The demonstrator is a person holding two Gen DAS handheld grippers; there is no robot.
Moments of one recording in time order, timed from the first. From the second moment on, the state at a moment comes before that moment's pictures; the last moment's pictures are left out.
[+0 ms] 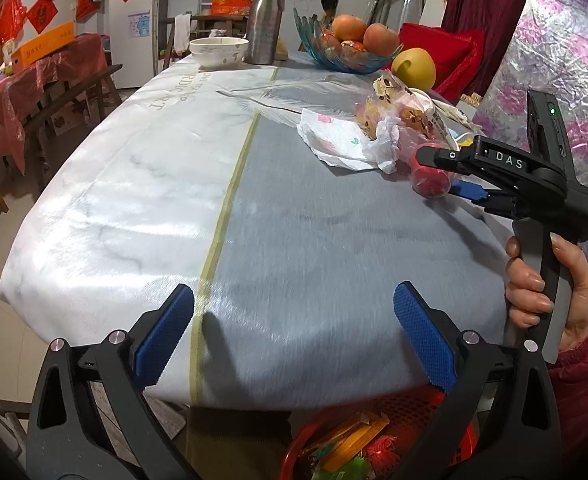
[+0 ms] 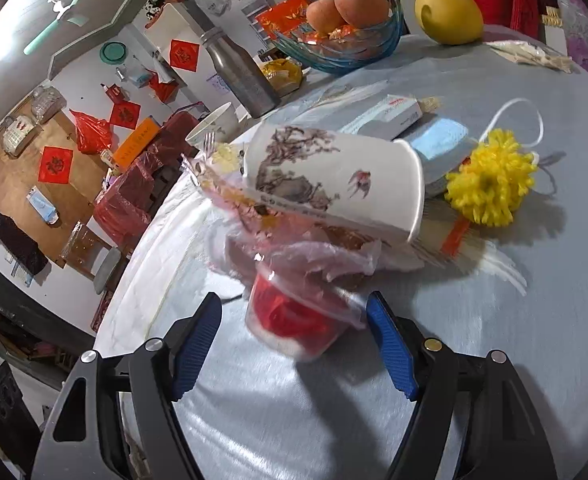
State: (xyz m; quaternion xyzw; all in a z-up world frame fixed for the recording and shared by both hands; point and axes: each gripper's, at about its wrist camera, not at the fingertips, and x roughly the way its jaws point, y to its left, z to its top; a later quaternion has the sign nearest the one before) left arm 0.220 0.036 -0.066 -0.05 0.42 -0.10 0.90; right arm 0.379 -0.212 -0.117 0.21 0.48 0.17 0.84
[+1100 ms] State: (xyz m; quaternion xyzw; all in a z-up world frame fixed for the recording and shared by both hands) left arm 0.381 -0.078 -0.073 0.05 0.43 -0.20 0.88; right arm 0.359 -0.299 -0.124 0.18 0.42 0.08 0.89
